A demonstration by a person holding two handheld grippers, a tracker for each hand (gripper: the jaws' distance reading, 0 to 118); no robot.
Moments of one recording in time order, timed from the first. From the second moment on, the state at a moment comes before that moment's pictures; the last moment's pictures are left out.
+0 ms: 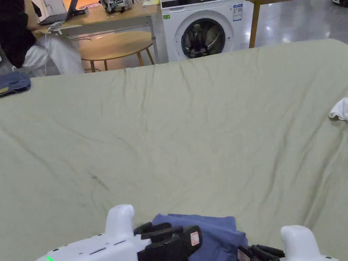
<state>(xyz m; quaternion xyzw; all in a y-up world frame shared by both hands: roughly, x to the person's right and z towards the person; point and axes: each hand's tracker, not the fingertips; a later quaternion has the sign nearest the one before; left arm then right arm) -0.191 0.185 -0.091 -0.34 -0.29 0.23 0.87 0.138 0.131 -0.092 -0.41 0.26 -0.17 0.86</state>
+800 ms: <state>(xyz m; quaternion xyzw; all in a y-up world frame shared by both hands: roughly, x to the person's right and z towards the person) -0.256 0.117 -0.138 -0.43 -0.27 0.37 0.78 0.122 0.124 -0.111 -0.48 0.22 -0.16 0.84</state>
